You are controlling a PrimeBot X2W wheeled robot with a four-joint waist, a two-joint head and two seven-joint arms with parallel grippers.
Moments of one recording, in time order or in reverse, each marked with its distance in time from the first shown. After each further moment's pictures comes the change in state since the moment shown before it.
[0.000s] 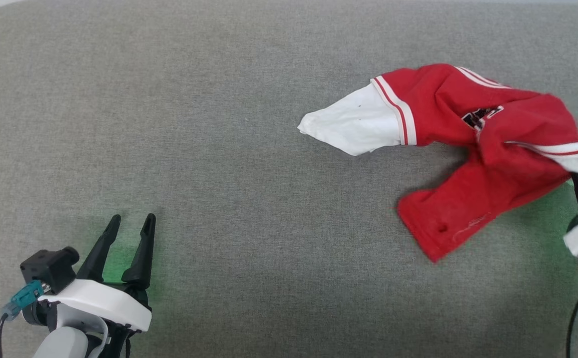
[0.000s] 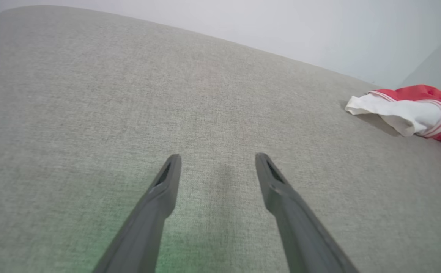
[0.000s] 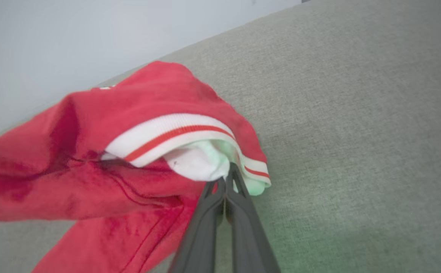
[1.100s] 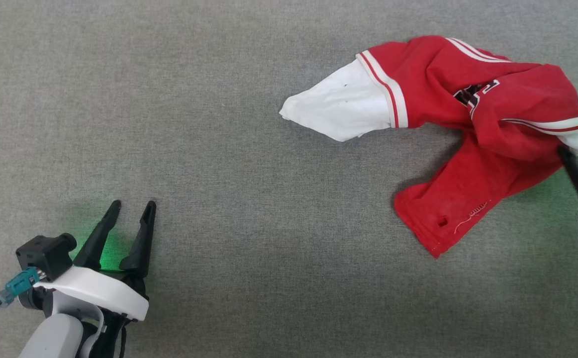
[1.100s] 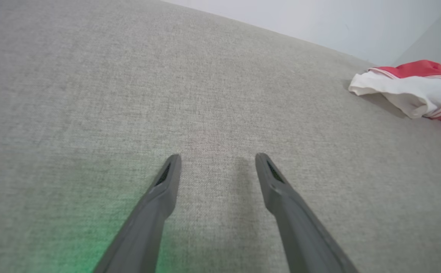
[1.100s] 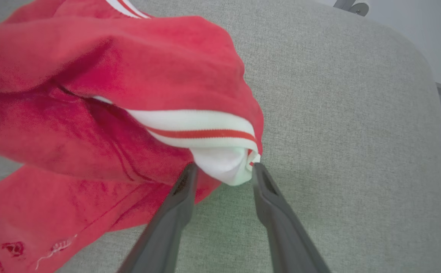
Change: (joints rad) left arm -0.039 0.042 -0.044 -0.014 -0.027 -0.001 0.000; right arm -0.062 -0.226 0.212 -0.239 -0.152 0.000 0.387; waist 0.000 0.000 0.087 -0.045
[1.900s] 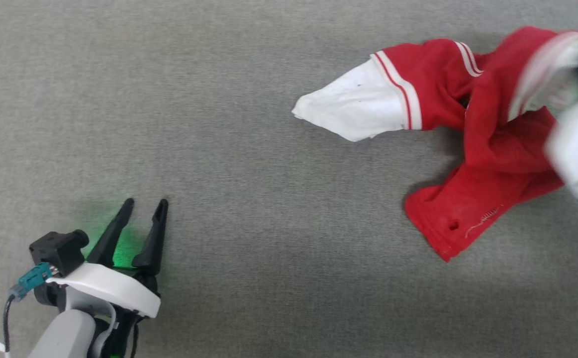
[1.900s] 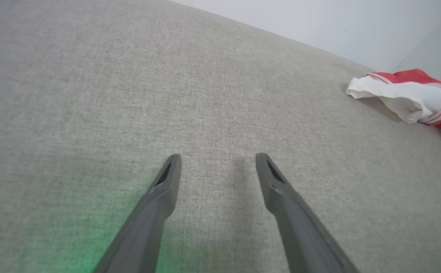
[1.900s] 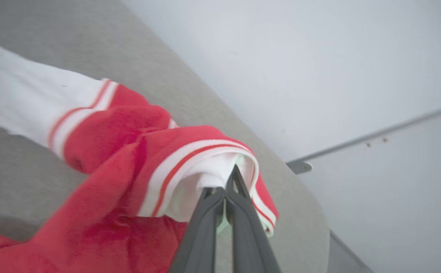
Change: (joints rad) left arm -0.026 -0.016 -0.034 0.016 -0.027 0.000 -0.001; right arm -0.292 -0.282 0.416 -0.075 -0.138 0.001 -0.080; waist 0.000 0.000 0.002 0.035
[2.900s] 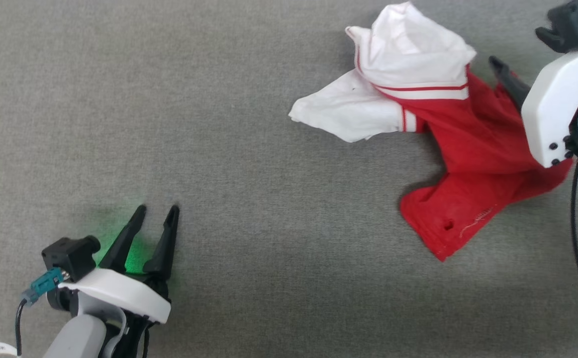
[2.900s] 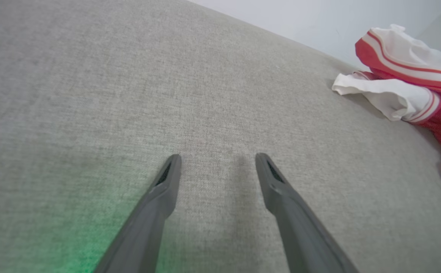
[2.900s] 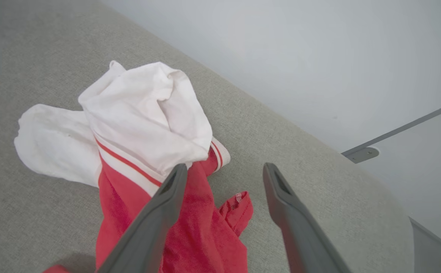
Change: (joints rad) left arm 0.017 -0.028 -0.008 0.009 -0.009 0.000 0.000; right arm -0.127 0.128 0.023 0.197 0.200 0.000 0.017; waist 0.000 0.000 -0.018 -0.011
